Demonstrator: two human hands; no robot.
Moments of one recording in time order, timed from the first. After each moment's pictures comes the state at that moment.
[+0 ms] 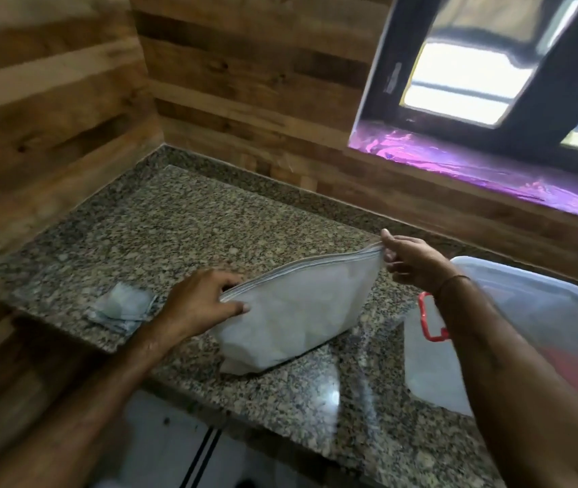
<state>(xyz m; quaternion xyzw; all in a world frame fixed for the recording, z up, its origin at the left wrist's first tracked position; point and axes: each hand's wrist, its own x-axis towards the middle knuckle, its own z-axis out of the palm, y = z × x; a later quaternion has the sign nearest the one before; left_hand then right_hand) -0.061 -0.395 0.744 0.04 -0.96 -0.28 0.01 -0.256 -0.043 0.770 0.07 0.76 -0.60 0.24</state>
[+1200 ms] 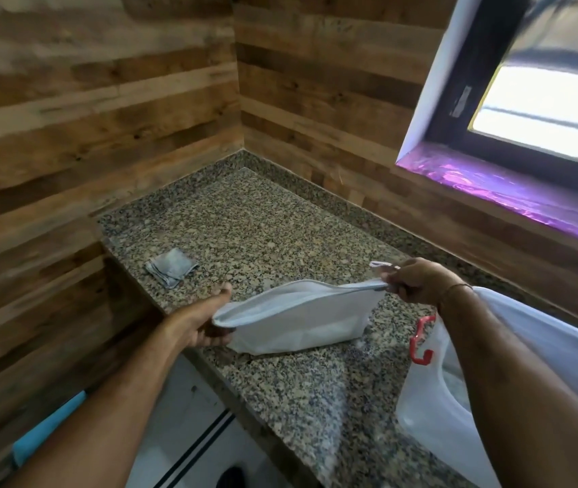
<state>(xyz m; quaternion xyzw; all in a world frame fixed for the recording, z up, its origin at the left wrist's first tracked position) 0.001 -0.328 0.700 0.50 -0.54 -0.68 -0.06 -0.288 -0.032 0.757 -0.01 0.79 -0.48 0.38</state>
